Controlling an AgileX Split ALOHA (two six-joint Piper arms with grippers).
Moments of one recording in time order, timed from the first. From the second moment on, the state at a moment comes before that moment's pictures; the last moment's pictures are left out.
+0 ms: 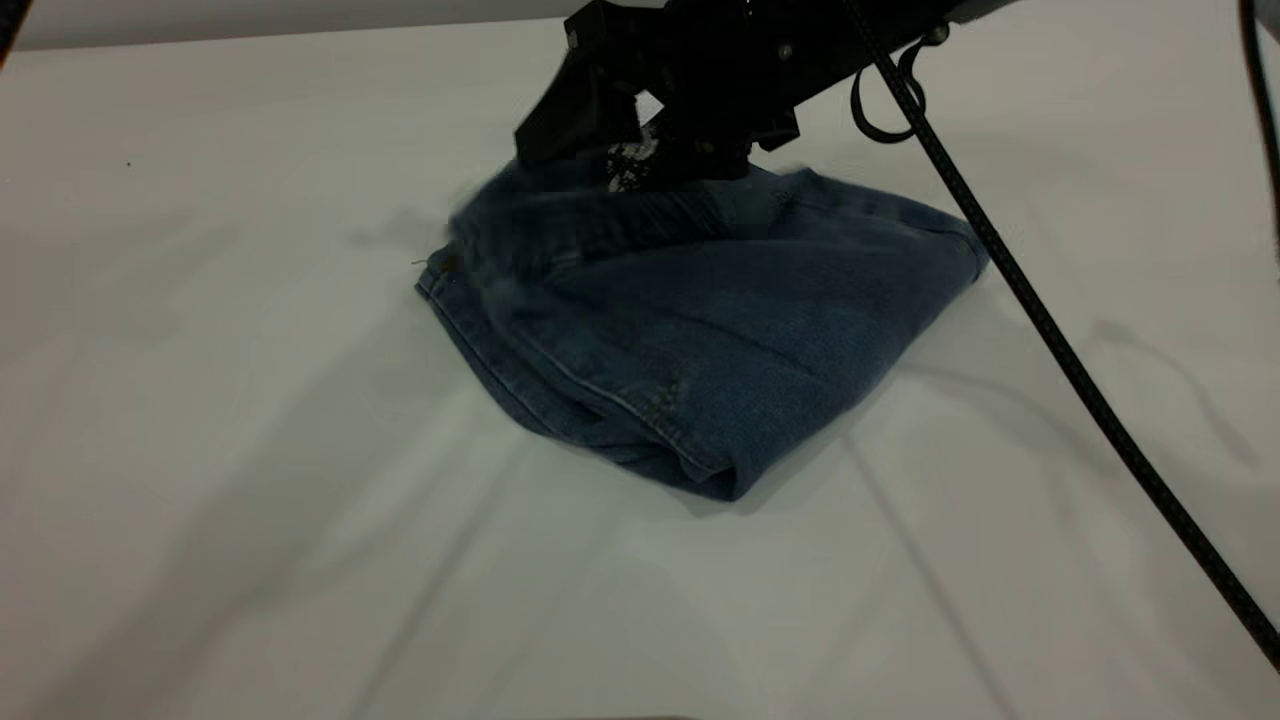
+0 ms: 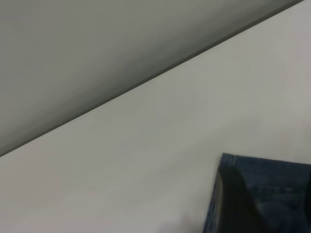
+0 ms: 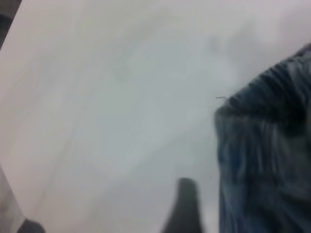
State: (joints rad) left arm -0.49 1.73 -1.44 0.14 0.37 -0.06; right arm 0.42 2.22 -1.30 1.64 0.66 -1.31
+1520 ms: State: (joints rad) left arm -0.62 2.30 -1.47 -0.04 0.49 0.57; right arm -0.09 2.03 -1.32 1.15 1.01 -0.81
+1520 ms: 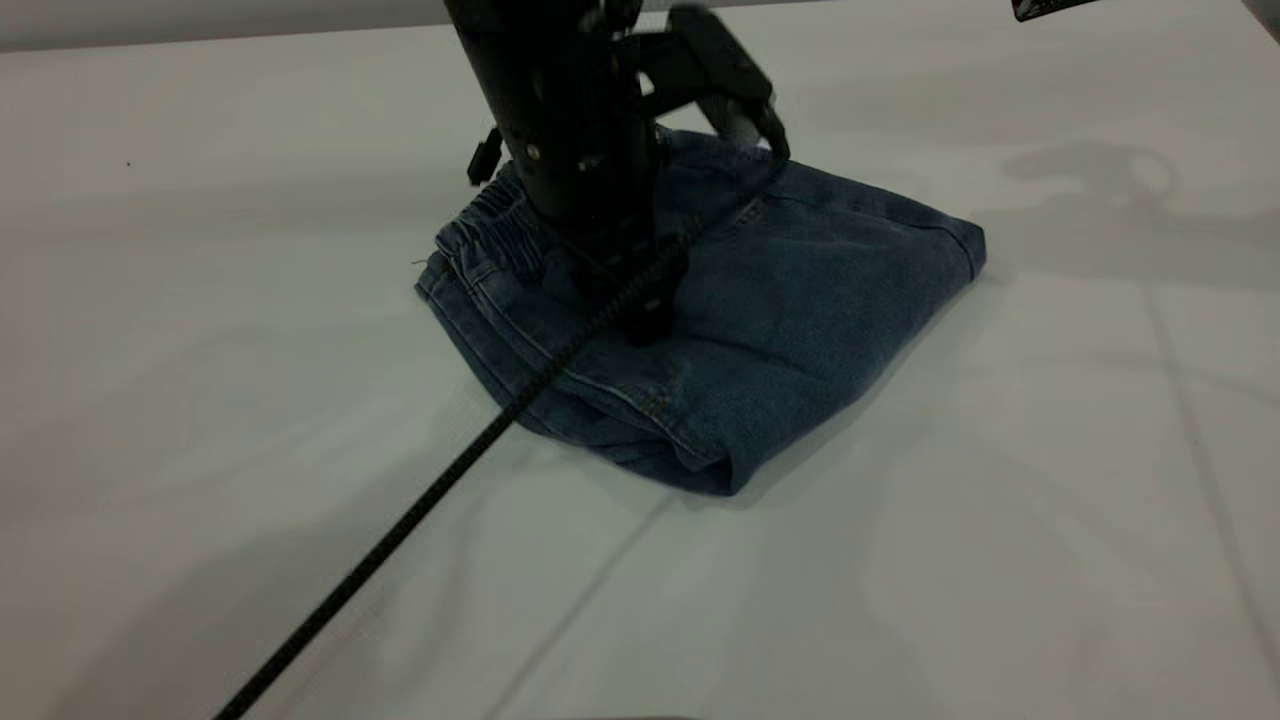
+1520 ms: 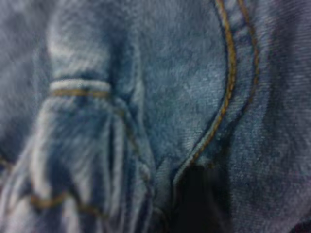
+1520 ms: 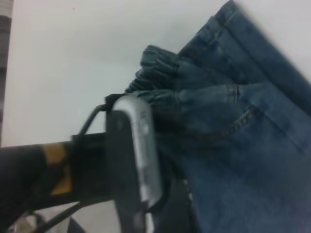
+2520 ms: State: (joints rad) left arm -0.61 2.31 -1.48 0.17 0.60 -0.70; right arm -0.09 2.02 -1.32 1.13 1.06 -0.82
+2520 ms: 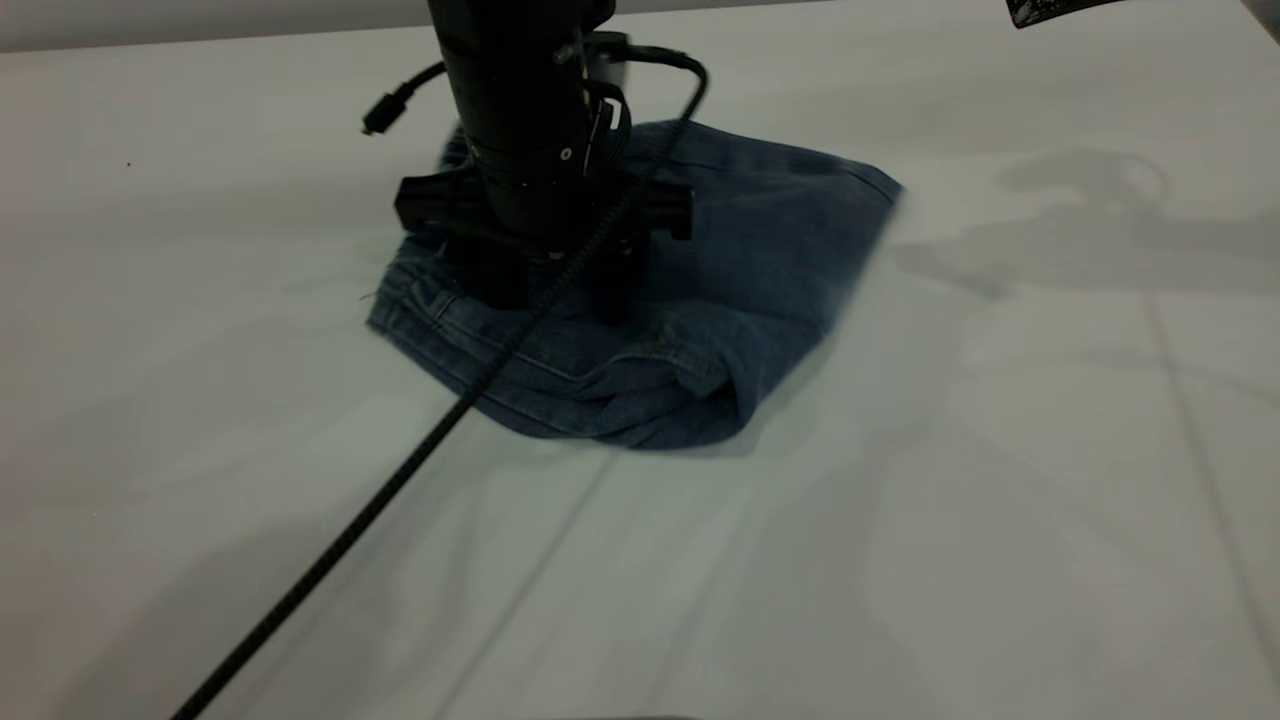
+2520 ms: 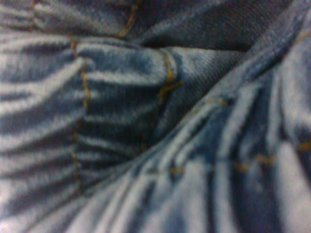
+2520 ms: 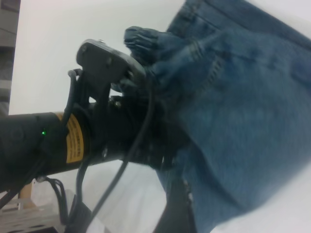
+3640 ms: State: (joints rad) left arm -0.69 2.11 -1.48 0.22 0.56 -1.08; right arm -0.09 2.02 -1.34 1.13 1.10 -0.82
